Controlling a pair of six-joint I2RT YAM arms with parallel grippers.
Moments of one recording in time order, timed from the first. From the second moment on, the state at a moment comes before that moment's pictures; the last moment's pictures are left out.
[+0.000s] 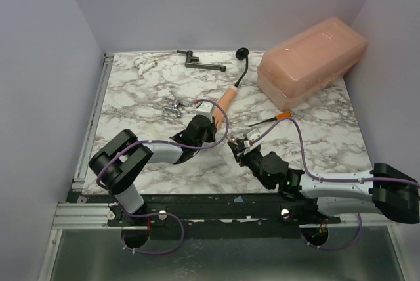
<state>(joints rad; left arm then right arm) -0.77 1.64 0.65 0.51 -0.26 -0.42 1.21 1.10 0.35 0.70 0.62 -0.02</state>
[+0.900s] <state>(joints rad) -0.80 1.65 0.66 0.47 -0.32 -0.45 1.21 1.10 0.35 0.70 0.62 -0.02</state>
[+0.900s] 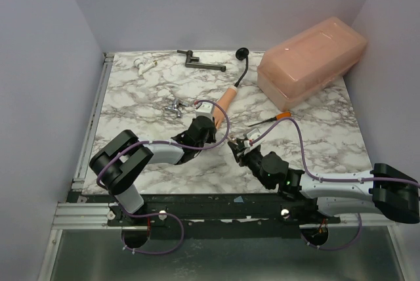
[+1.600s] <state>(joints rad) -0.80 1.63 0.65 0.45 -0.33 -0.48 1.21 1.10 0.35 0.70 0.62 -0.02</state>
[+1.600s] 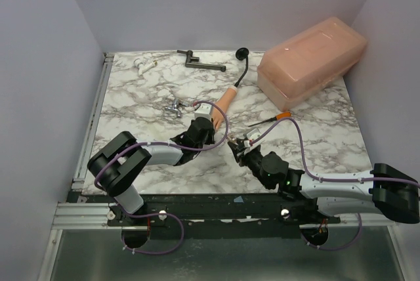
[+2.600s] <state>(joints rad) -0.80 1.49 0.48 0.58 -0.36 -0.45 1.21 1.10 0.35 0.70 0.62 -0.02</state>
